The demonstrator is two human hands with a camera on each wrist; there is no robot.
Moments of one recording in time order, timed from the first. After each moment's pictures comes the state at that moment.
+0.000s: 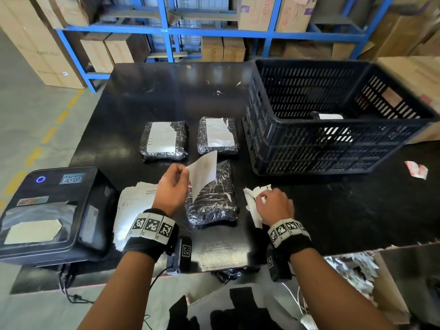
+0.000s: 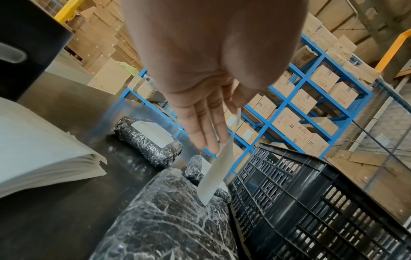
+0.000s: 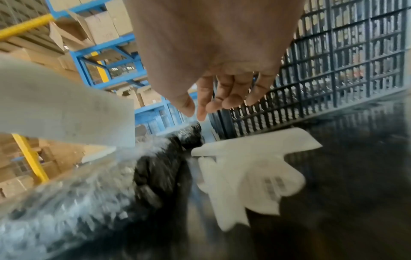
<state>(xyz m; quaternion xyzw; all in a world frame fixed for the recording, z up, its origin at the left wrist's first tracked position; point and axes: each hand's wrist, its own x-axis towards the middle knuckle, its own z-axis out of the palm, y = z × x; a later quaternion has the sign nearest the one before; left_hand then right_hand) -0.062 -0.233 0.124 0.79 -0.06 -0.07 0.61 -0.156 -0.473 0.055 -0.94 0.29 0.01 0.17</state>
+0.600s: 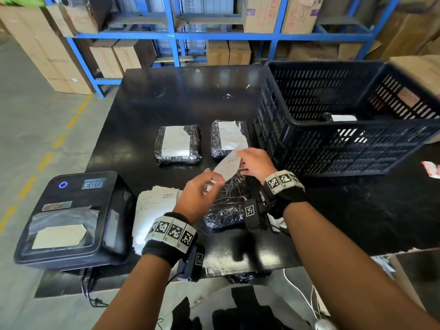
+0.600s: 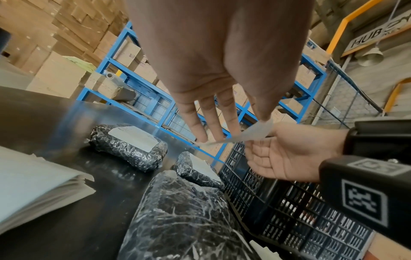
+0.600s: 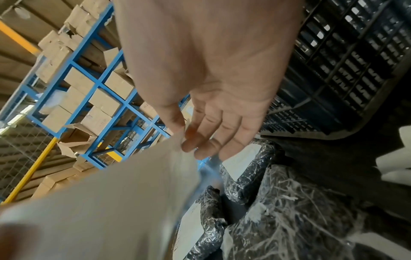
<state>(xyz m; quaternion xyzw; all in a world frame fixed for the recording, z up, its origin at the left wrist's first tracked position) -0.060 -0.225 0.120 0.80 -0.26 -0.06 0.54 -0.046 -0.414 0.144 -0.72 0.26 0.01 0.65</state>
